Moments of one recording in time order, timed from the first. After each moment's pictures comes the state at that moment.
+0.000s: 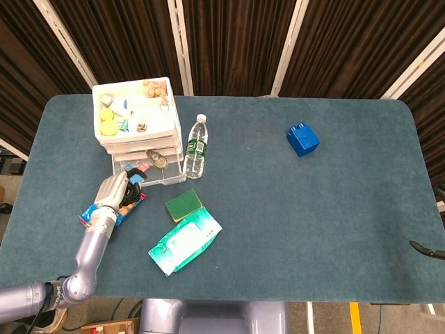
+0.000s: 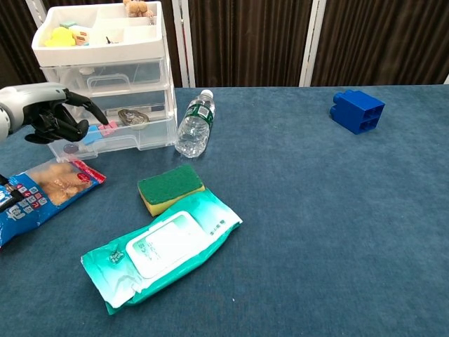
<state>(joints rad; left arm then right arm) -0.69 -1.45 -0.30 -1.73 0.62 1.11 0.33 0.12 -0.97 0.03 -1.26 -1.58 1.49 0.76</state>
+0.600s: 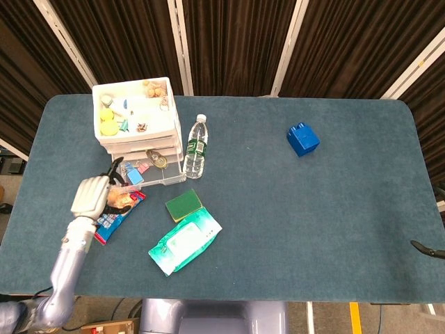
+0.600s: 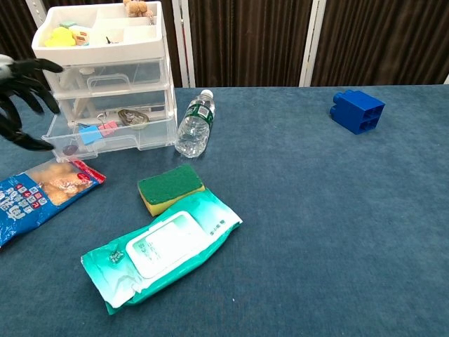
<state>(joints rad) -0.55 -1.31 -0.15 -1.87 0.96 1.30 0.34 0.12 -0.97 0.03 -1.25 -1.58 1.49 0.75</state>
